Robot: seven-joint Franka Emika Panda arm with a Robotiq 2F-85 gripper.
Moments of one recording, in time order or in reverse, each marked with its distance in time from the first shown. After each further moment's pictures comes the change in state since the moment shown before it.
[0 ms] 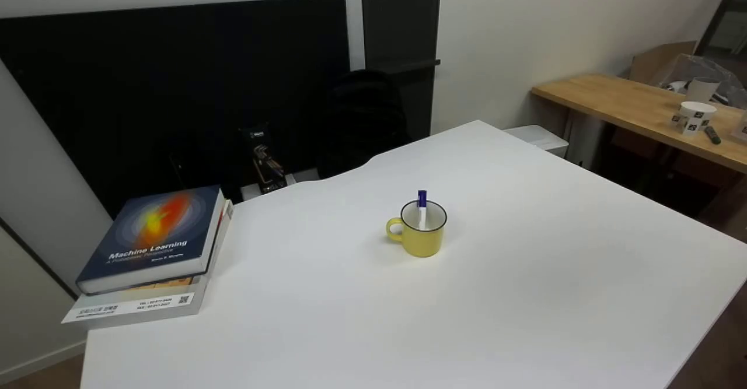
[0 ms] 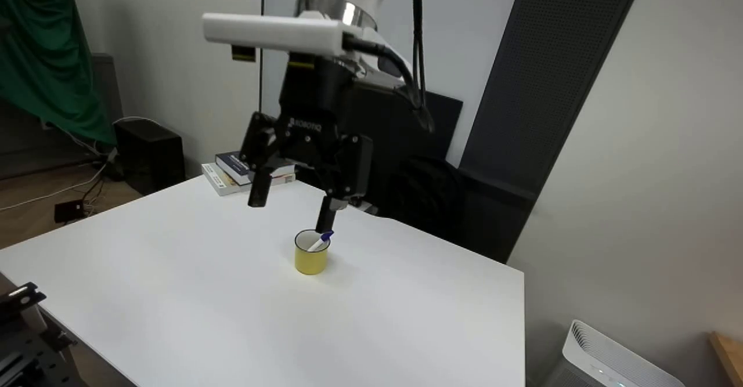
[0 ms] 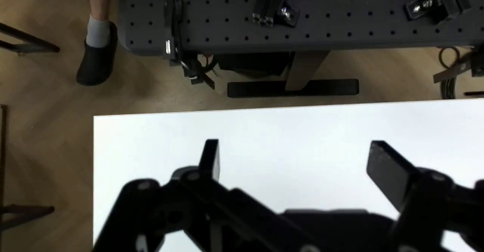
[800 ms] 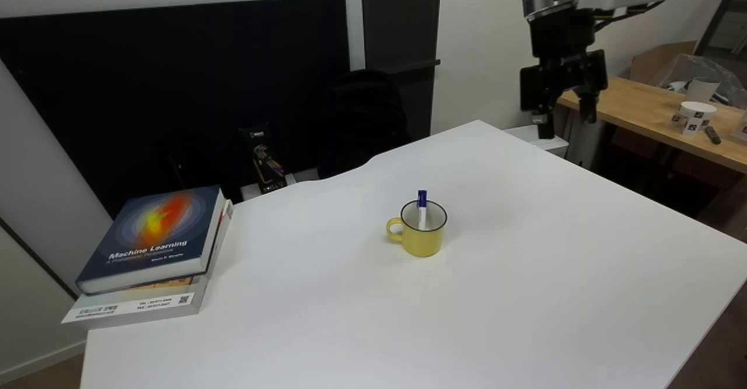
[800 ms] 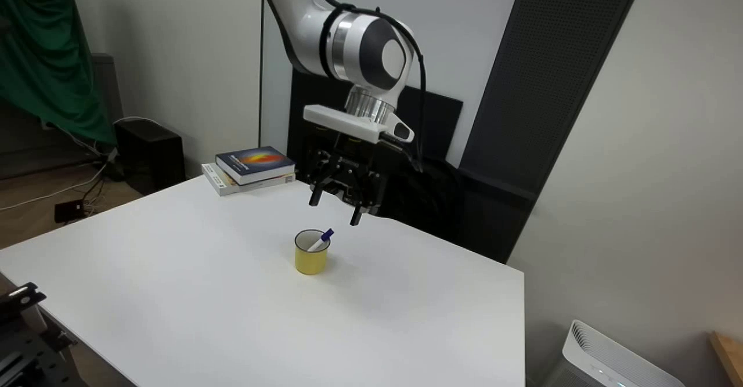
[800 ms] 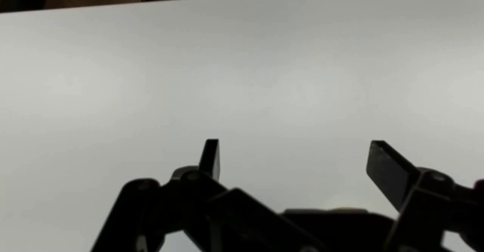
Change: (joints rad) arm 0.056 0.688 0.052 0.556 0.188 0.116 0.036
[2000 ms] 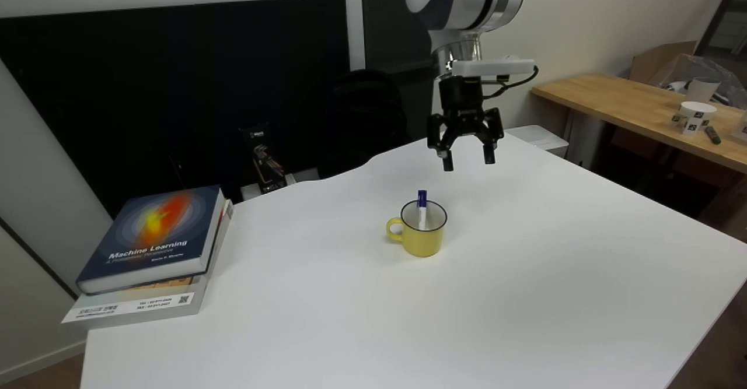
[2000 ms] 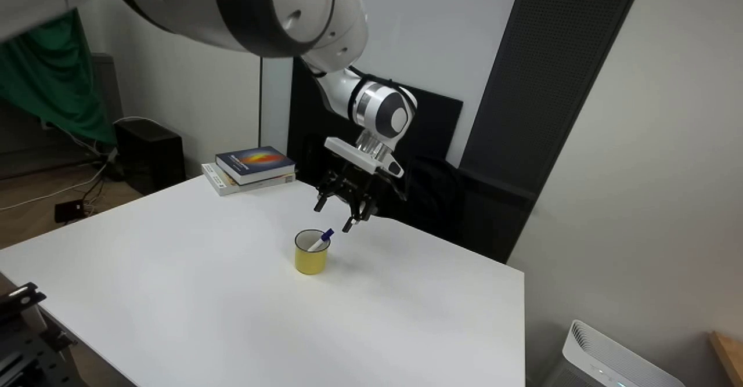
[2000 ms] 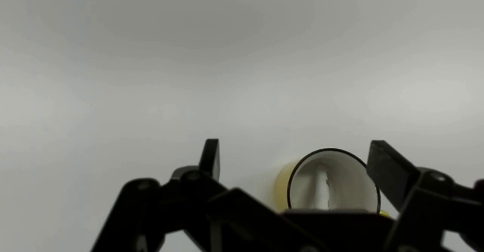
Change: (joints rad) arm 0.013 0.639 0.041 0.805 0.165 -0.308 0.074
